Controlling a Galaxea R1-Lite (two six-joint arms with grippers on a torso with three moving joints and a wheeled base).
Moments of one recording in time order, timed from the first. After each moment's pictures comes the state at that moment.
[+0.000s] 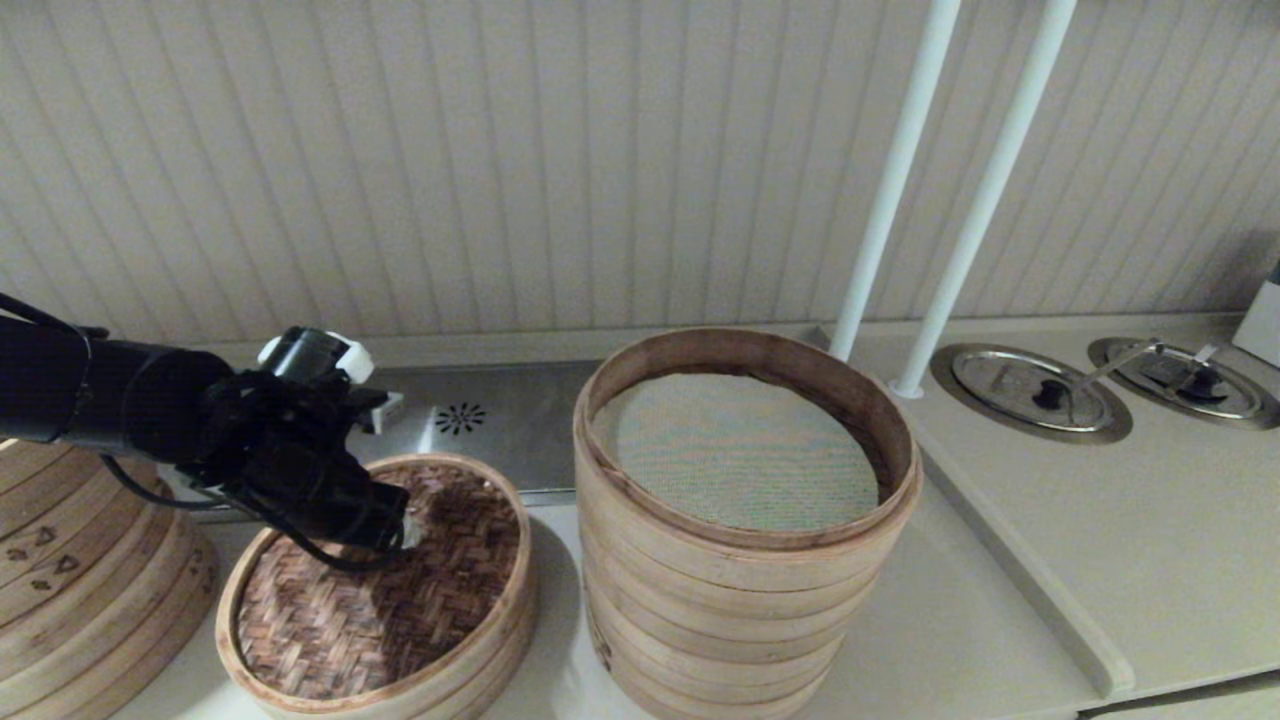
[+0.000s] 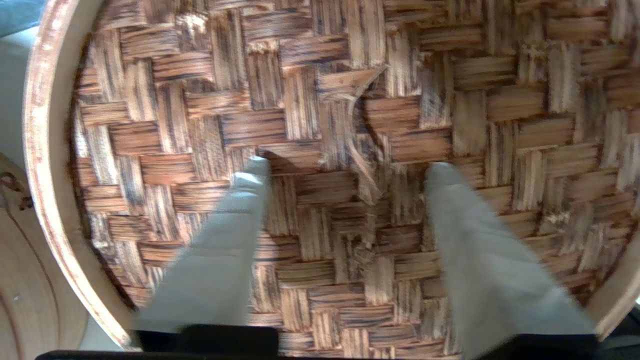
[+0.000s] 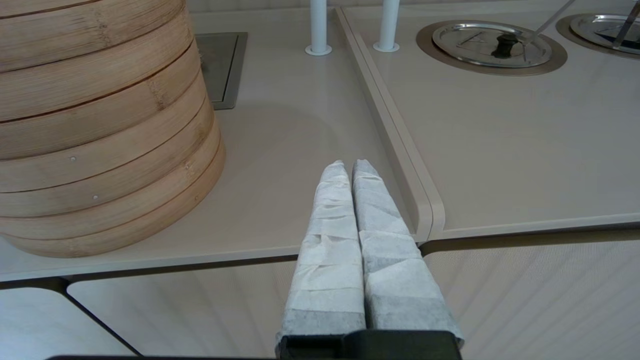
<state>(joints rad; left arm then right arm) -0.24 1.85 -1.11 0.36 0.02 0.02 0.00 0.01 0.00 0.01 -0.01 0.04</state>
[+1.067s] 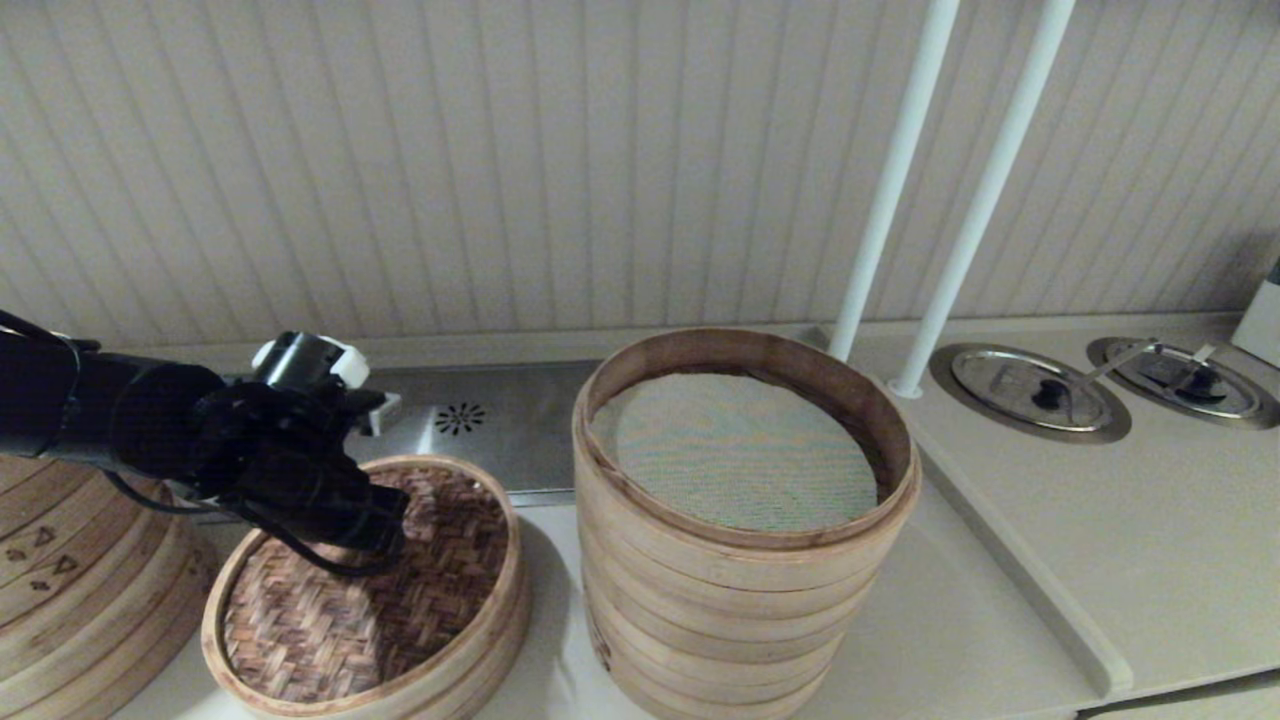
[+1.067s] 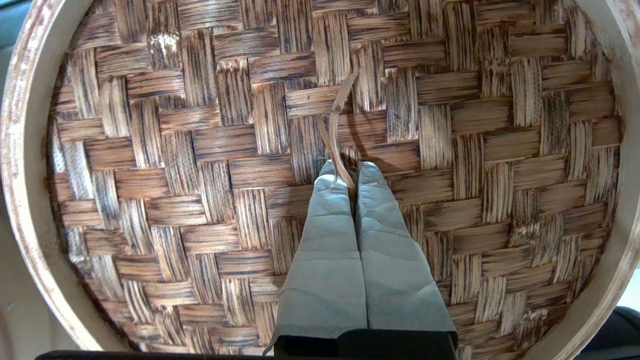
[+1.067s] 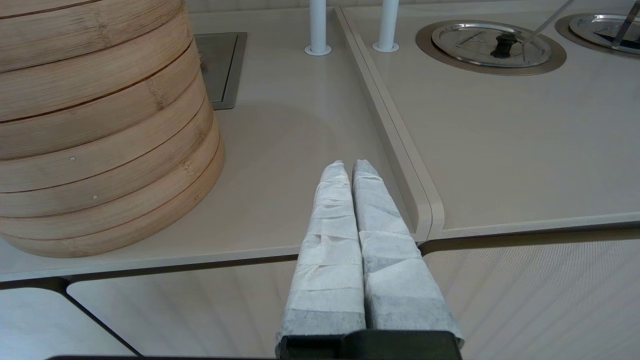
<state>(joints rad) -0.23 1.82 -1.06 0.31 0.03 0.02 0.00 0.01 0.00 0.01 -0.01 0.04</state>
